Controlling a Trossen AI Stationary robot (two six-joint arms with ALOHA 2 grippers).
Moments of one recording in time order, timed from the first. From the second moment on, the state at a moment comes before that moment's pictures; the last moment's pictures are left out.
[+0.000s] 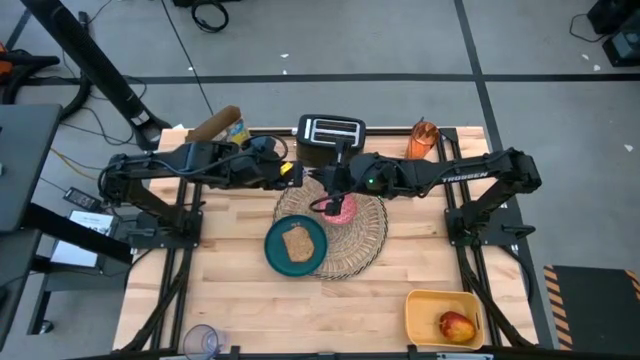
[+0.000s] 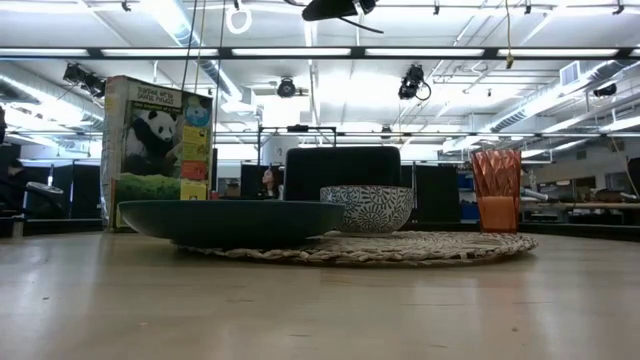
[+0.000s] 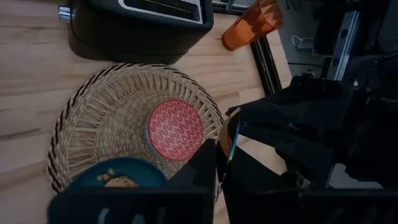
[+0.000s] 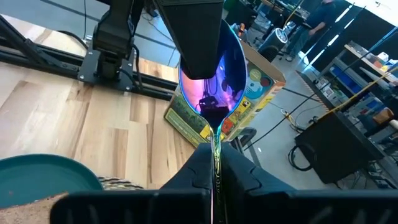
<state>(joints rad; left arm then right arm) -0.06 1.49 1.76 -1.07 -0.41 -1.32 0.03 1.55 1.36 -0.13 0.38 -0.35</state>
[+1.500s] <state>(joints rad) -0.12 1.17 1.77 -1.10 -0.75 -0.43 0.22 1.70 1.06 -0.80 0.38 1.83</state>
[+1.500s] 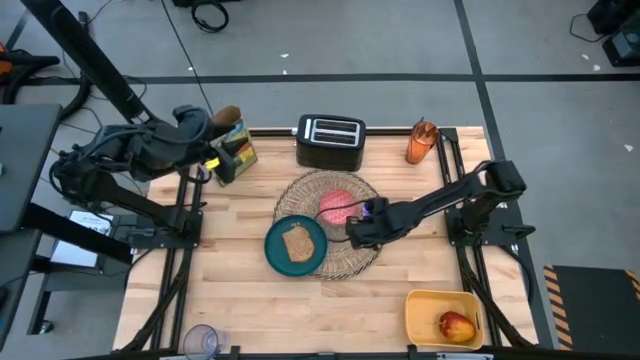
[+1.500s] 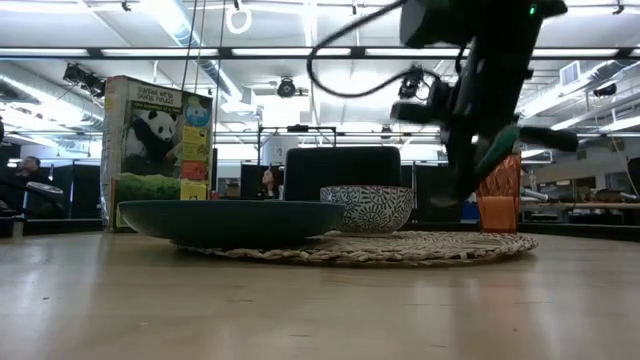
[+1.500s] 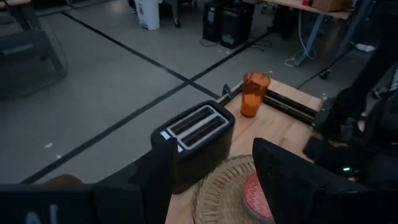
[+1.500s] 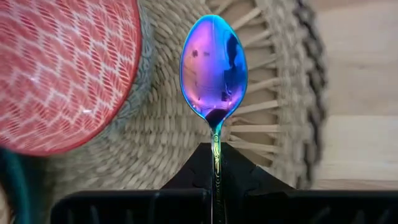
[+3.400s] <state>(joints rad) 0.02 1.31 1.77 -0.73 -0.55 -0.17 0.28 1.22 1.06 -0.52 0.58 0.96</state>
